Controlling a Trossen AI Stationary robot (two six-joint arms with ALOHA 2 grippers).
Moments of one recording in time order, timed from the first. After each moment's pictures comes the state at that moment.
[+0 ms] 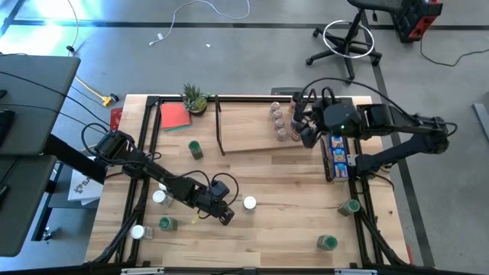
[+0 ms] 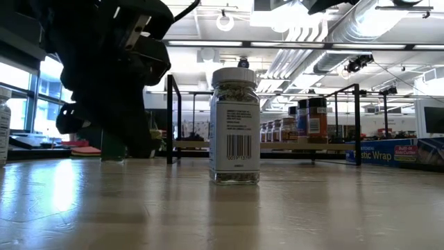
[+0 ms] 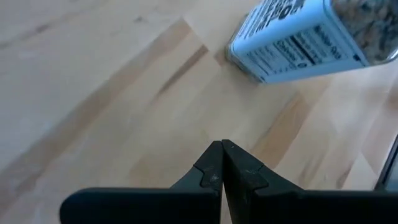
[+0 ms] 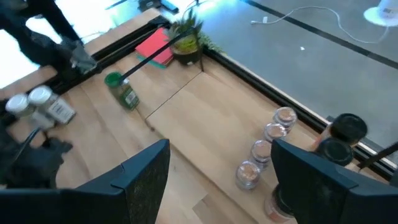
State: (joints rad) left arm -0.47 1.74 0.92 -0.15 -0.20 -1.26; right arm 0.03 1.16 1.43 -0.99 0.50 0.54
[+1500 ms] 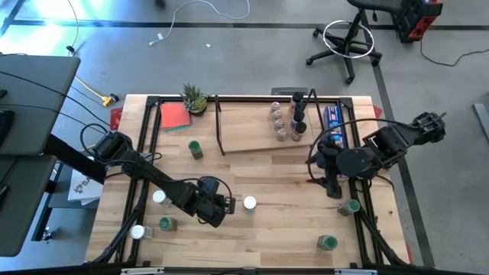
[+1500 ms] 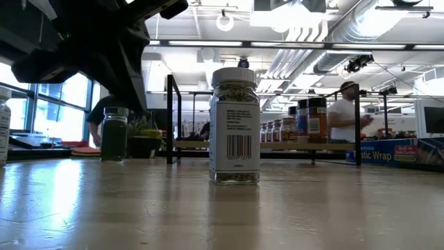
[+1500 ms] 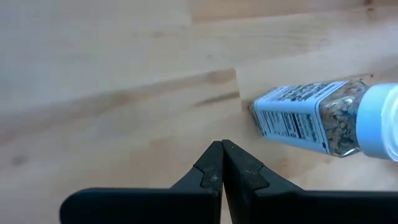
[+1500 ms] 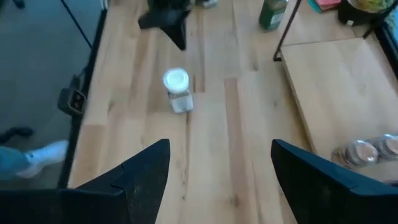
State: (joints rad) left arm -0.52 1.73 1.15 -0.62 -0.43 -1.84; right arm 0.46 1.16 1.43 -1.11 0.29 0.36
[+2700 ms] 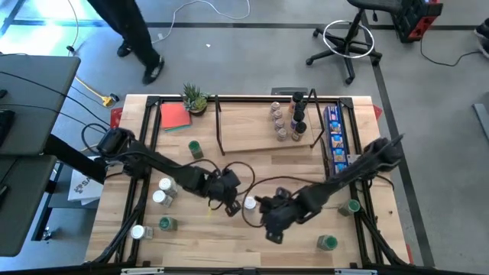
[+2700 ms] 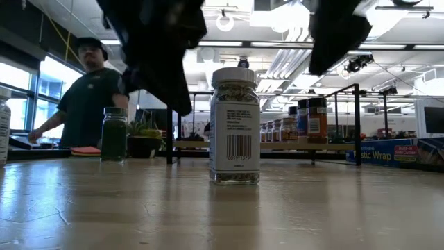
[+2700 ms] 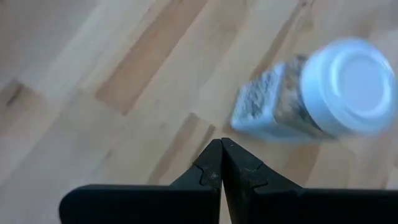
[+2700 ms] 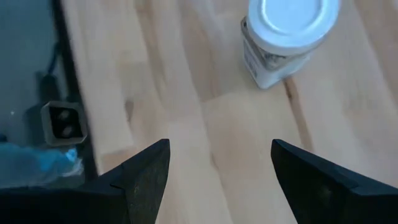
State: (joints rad) left arm -0.34 1.74 1.14 -0.44 -0.27 -0.87; right arm 0.53 1.83 1.43 -0.71 0.14 0.79
